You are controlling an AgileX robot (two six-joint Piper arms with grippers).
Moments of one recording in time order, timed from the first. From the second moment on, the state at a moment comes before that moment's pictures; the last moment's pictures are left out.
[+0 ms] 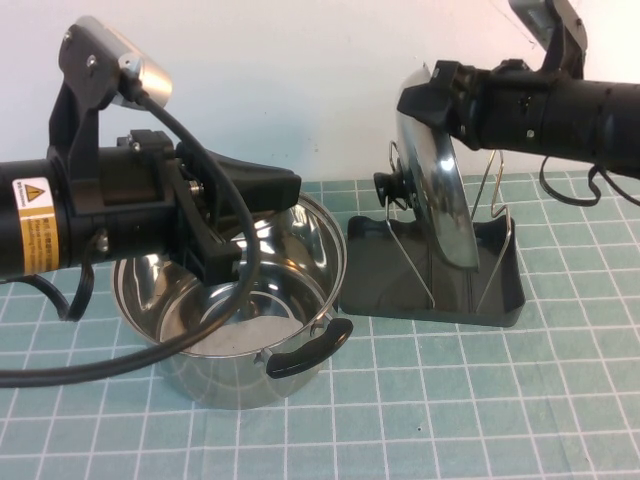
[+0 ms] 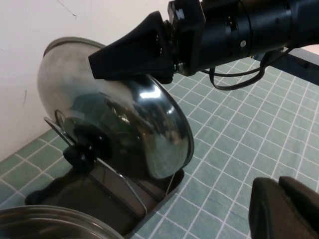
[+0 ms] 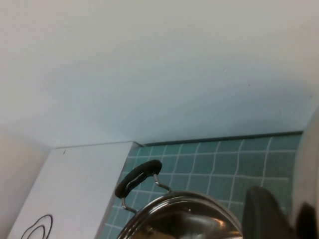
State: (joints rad) right arm 0.31 1.78 -1.30 1.72 0.51 -1.06; left arm -0.22 1.21 -0.97 1.79 -0.84 -1.79
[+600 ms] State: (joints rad) right arm 0.11 1.78 -1.30 1.66 0.81 -1.11; left arm -0.22 1.21 -0.97 1.79 -0.49 -1.65
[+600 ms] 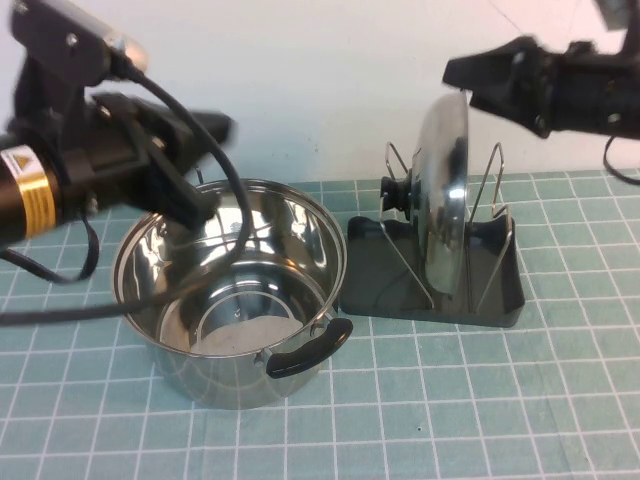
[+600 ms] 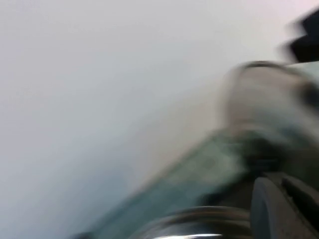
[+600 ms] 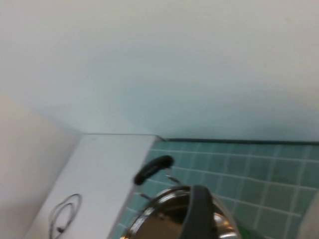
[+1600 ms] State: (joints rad) right arm 0.37 1.21 -1.25 0.19 1.19 -0.79; left arm -0.22 0.77 -0.72 0.06 0.50 -0.18
